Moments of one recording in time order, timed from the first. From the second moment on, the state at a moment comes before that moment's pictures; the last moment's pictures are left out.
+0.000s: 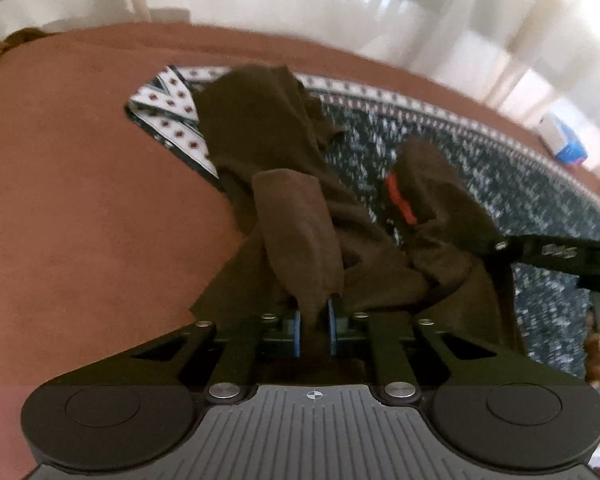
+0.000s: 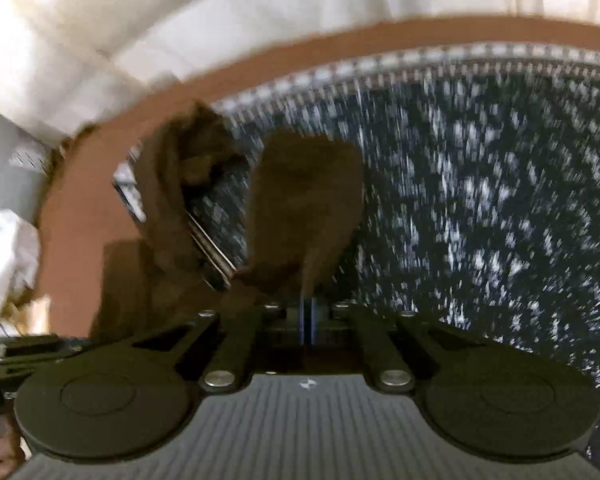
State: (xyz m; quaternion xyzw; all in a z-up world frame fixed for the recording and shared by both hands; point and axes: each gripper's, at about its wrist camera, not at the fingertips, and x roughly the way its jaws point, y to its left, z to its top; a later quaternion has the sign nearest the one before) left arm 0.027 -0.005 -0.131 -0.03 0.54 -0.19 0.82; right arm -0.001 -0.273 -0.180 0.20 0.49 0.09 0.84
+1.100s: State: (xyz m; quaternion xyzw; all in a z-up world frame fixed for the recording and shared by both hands) left arm -0.013 0.032 -0.079 -0.02 0.49 -0.18 0.85; right arm -0.212 -0.561 -0.009 0.25 0.21 -0.30 0.90
